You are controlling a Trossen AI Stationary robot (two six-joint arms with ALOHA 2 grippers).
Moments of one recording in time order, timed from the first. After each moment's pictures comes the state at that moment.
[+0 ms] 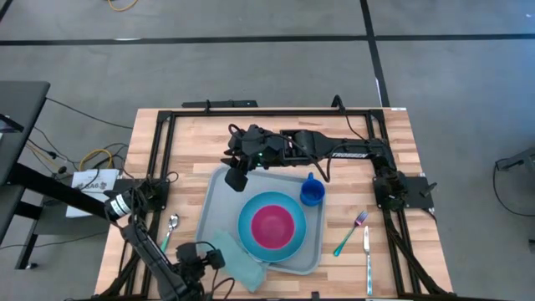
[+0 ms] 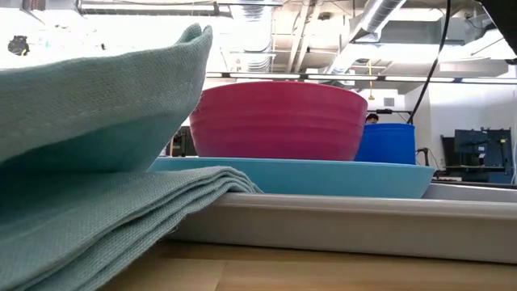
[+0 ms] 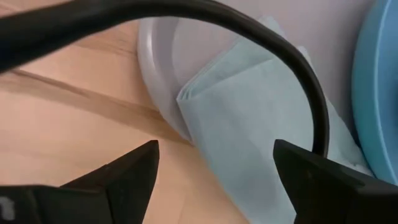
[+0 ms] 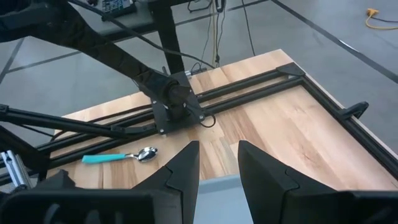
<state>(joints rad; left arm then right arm) -0.98 2.05 1.45 -1.20 -0.41 -2.96 0.08 2.10 2.35 -0.77 0.23 0.26</state>
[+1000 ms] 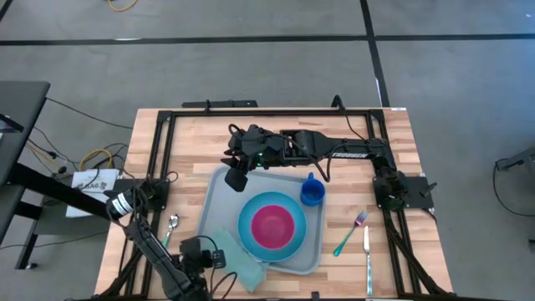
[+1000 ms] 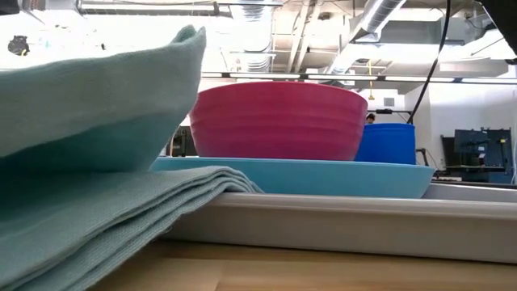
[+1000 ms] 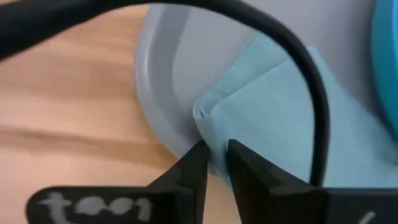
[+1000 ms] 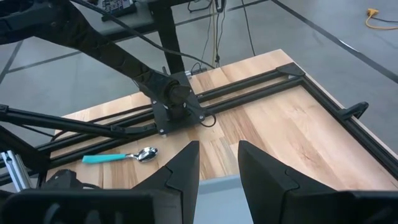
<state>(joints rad) -0.95 2.05 1.44 -1.24 -0.36 -2.73 0.08 2.10 2.35 -0.77 0.23 0.26</state>
